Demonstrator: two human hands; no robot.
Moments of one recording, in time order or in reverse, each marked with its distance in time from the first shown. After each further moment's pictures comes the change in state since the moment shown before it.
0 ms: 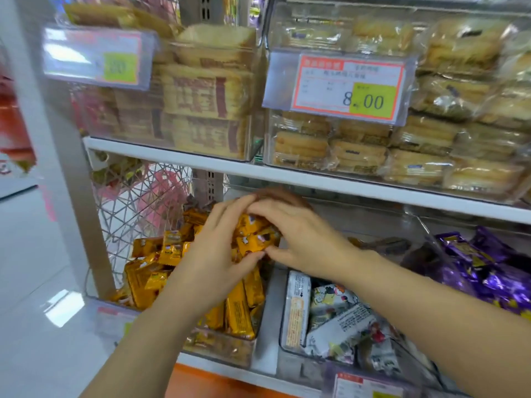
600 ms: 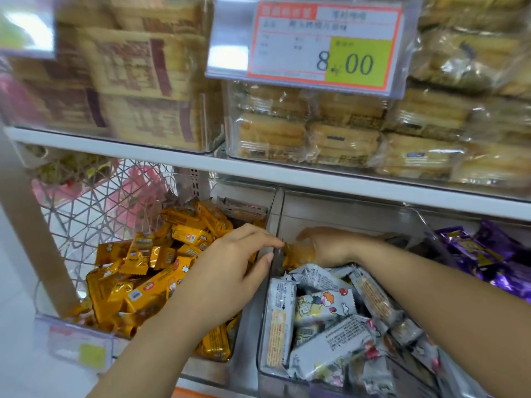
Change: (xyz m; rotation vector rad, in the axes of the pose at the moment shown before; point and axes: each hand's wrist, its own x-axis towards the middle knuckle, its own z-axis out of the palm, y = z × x) left_hand 0.018 0.005 0.041 0.060 -0.196 0.041; right_hand -0.028 0.112 0.029 0.066 -0.632 0.630
